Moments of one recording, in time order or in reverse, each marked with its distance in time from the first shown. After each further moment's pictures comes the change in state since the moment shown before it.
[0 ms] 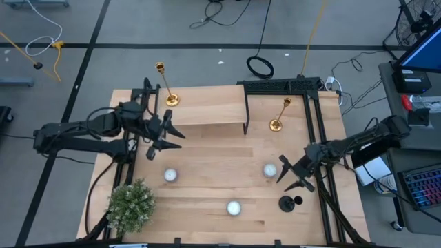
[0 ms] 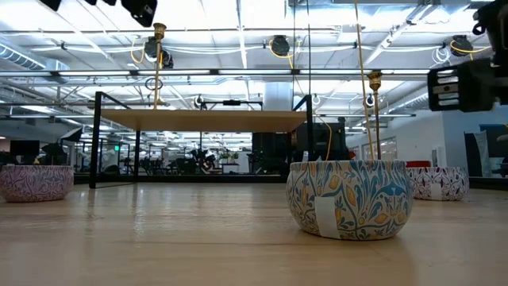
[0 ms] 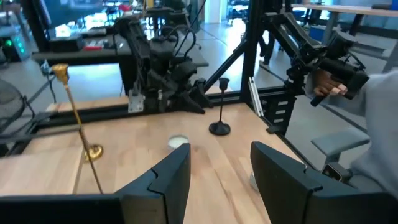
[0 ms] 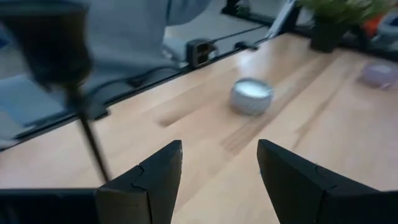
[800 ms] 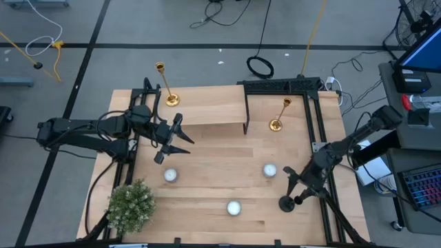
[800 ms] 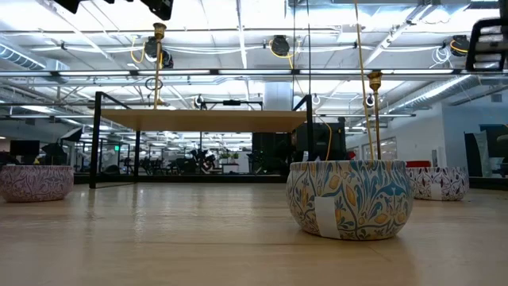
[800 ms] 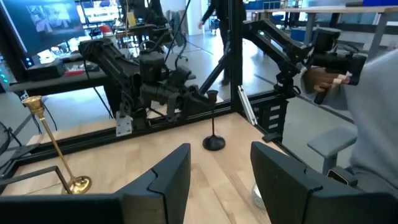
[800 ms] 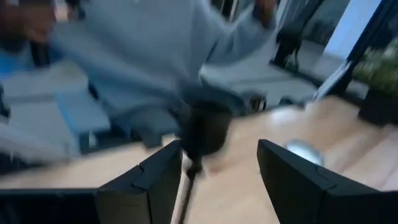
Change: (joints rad) left arm -0.066 0.129 0.000 0.183 0.001 0.054; right arm 0.243 0.000 0.000 0.164 0.029 -0.048
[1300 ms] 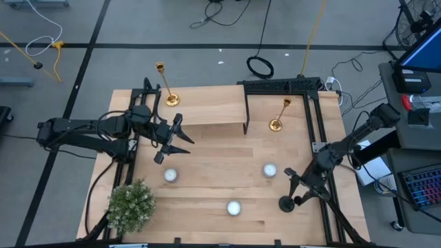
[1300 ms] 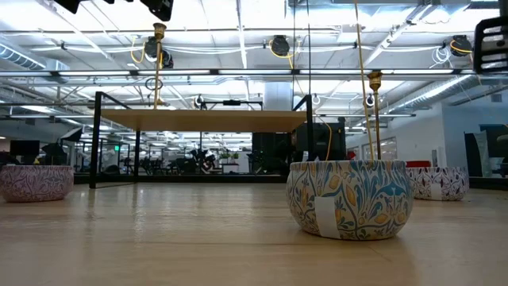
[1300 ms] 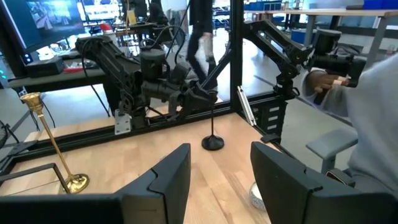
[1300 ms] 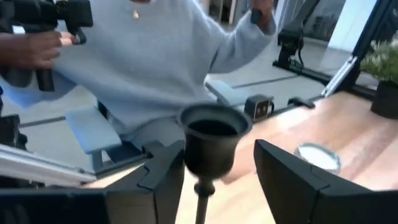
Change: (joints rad) left arm 0.000 0.000 0.000 -0.001 0.000 -0.019; right arm 0.047 0.018 -0.001 0.034 0.036 0.110
